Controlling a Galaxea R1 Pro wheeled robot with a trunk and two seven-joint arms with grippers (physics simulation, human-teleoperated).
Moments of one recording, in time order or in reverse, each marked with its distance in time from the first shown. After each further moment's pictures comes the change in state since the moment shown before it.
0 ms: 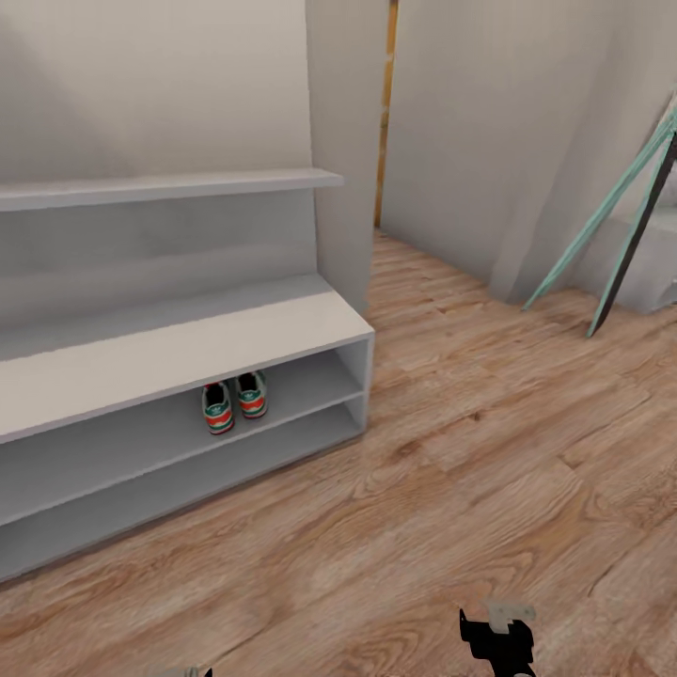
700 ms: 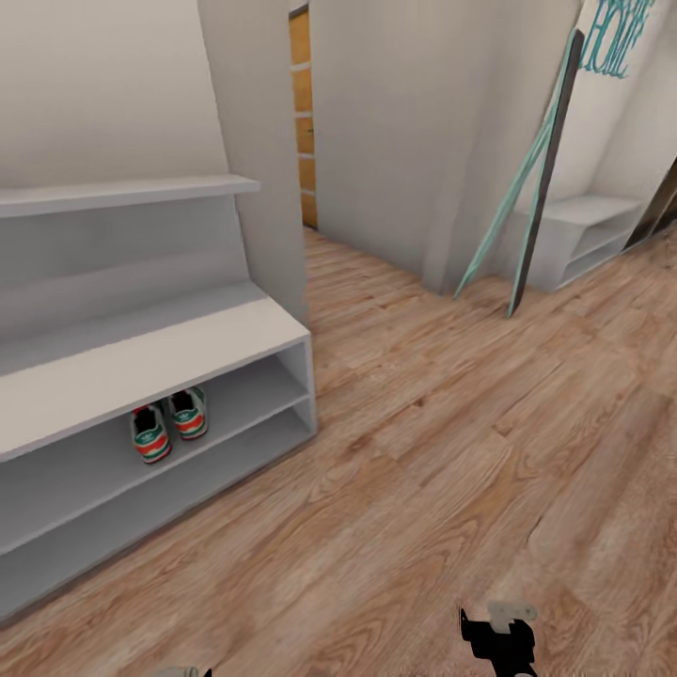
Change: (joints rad) left arm 0.000 -0.001 0.002 0.000 0.002 0.002 0.004; right arm 0.000 -0.003 -0.001 -0.001 0.000 0.000 0.000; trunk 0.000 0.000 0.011
